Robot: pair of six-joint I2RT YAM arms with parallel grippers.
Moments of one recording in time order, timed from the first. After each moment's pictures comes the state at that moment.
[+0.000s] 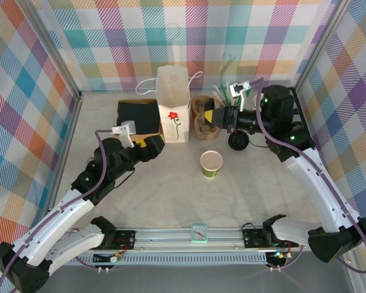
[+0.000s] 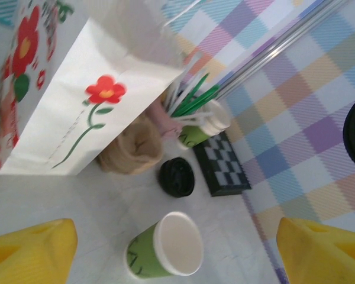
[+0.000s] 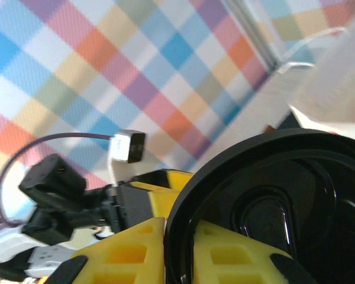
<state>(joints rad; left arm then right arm) -0.61 0.82 0.80 -0.18 0.05 -0.76 0.43 1.18 1.40 -0.41 -0.79 0.55</state>
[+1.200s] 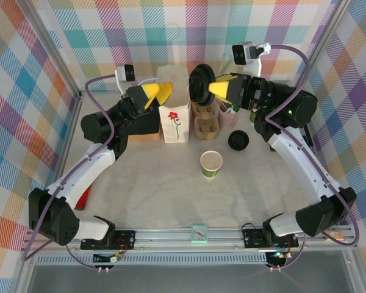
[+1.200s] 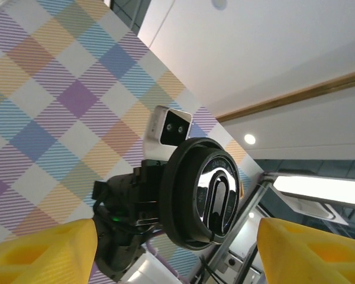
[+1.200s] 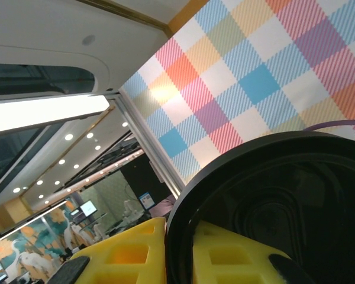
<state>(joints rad) -0.42 1.34 1.15 1.17 0.78 -1.61 0.46 1.41 1.55 1.06 -1.12 1.75</state>
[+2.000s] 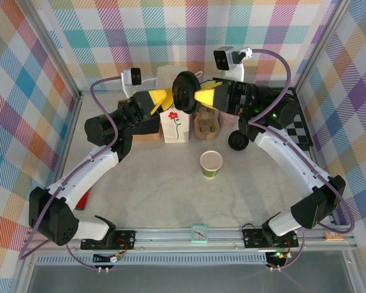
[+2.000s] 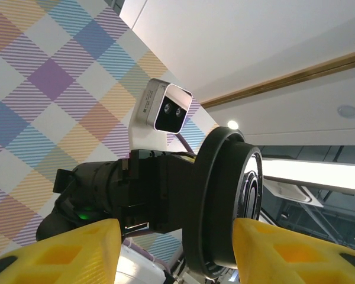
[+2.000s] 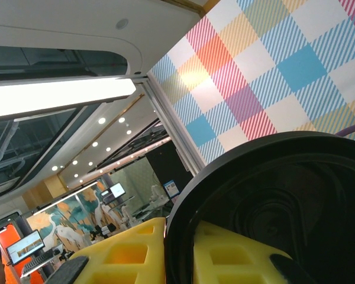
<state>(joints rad) -0.49 1.34 1.15 1.20 0.79 -1.62 0.58 1.49 1.58 1.17 -1.11 1.76</state>
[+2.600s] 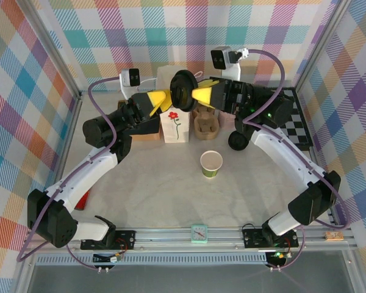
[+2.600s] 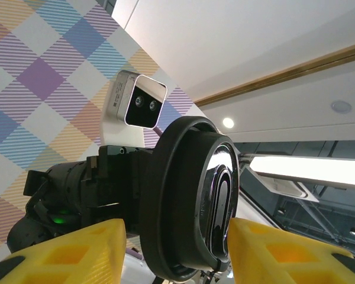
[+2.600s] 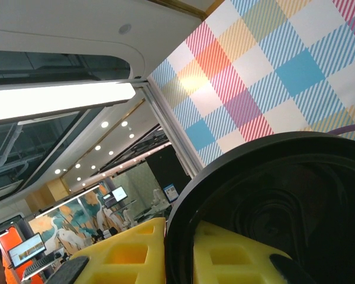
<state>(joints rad) -0.50 1.33 1.15 1.20 0.79 -1.62 0.59 1.53 1.58 1.22 -1.08 1.78</state>
